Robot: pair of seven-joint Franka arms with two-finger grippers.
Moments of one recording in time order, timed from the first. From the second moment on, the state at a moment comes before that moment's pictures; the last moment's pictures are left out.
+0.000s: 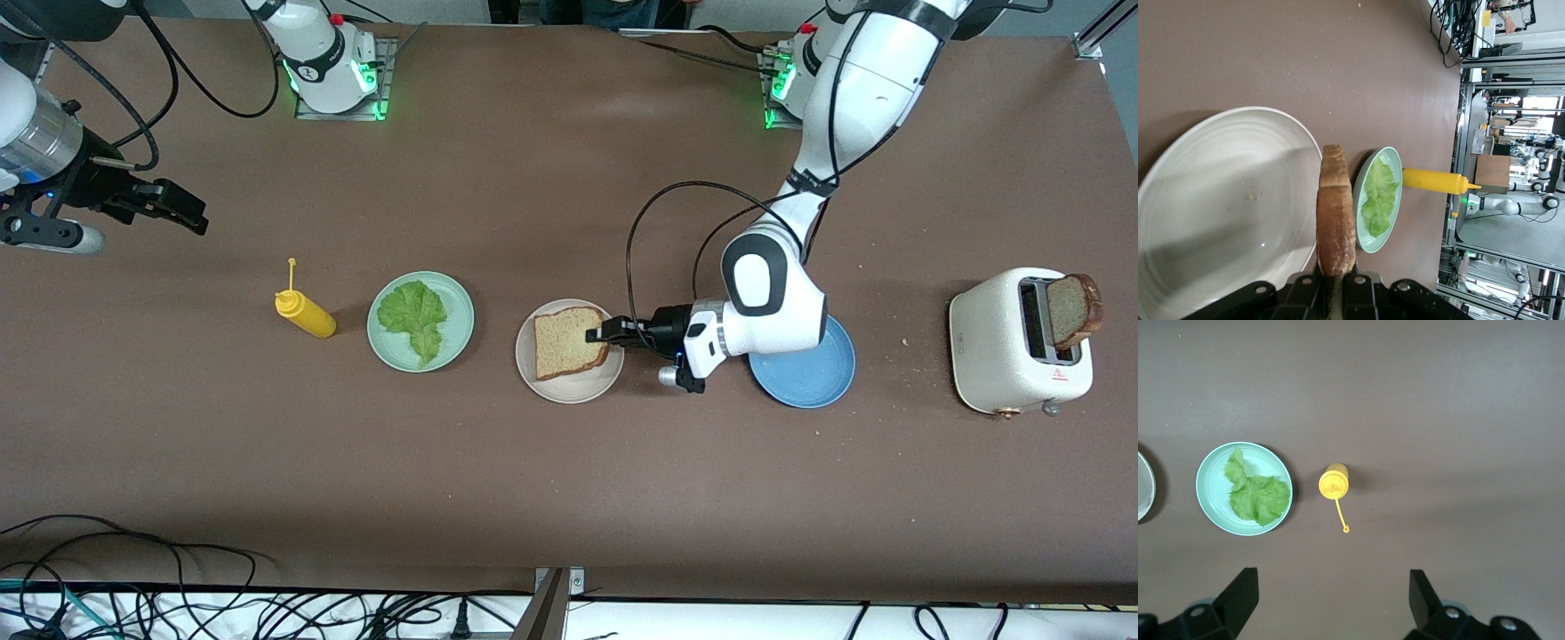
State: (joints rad) left arm -0.35 0.73 -0.12 -1.63 -1.37 2.24 0.55; right arm -0.15 0.00 0.23 -1.67 -0.02 1.63 0.21
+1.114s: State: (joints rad) left arm -0.37 0.75 -0.10 -1.64 -1.37 2.31 0.64; right arm -0.15 0.00 0.22 -1.71 0.00 1.64 0.18
